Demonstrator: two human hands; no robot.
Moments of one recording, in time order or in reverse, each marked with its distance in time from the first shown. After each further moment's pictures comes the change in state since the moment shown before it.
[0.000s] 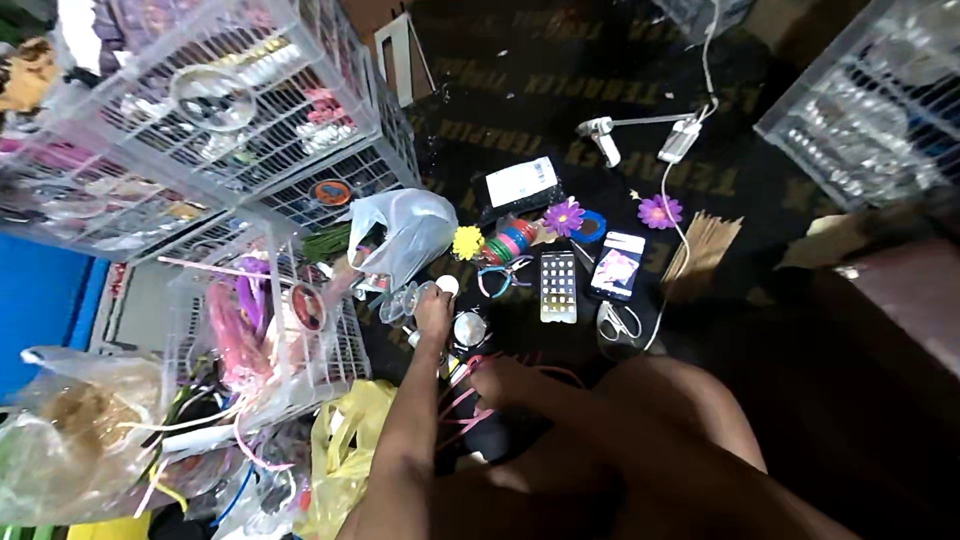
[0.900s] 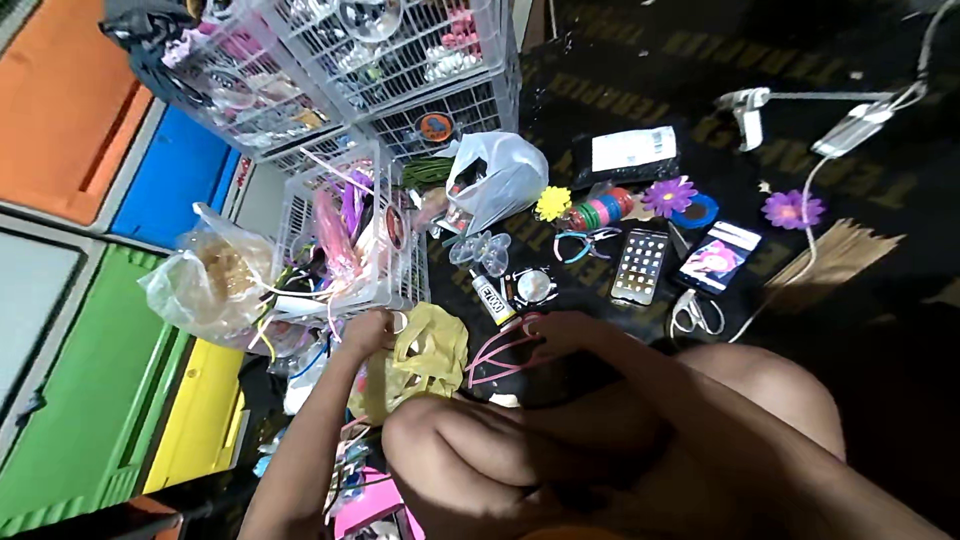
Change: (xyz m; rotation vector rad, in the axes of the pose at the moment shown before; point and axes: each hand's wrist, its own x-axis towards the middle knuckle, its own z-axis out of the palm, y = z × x) left_hand -0.219 -0.161 -0.148 0.170 -0.438 -0.316; right_hand -0.007 -0.008 -0.003 -0.115 -0.091 0.049
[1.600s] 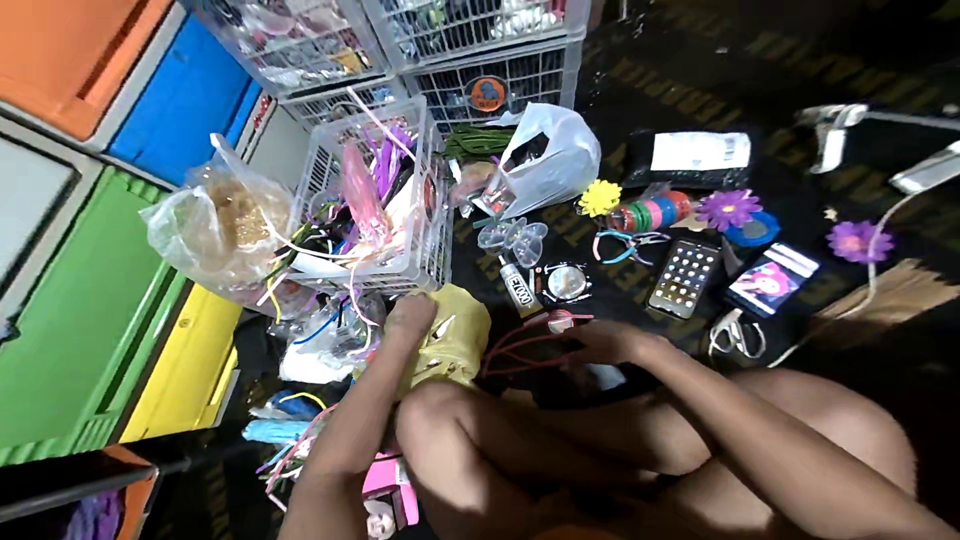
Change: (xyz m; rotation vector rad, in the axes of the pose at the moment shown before) left_hand 0.025 0.033 0.044 0.134 -0.065 -0.097; right_hand 0.011 0.001 0.011 -0.012 -0.048 0.035
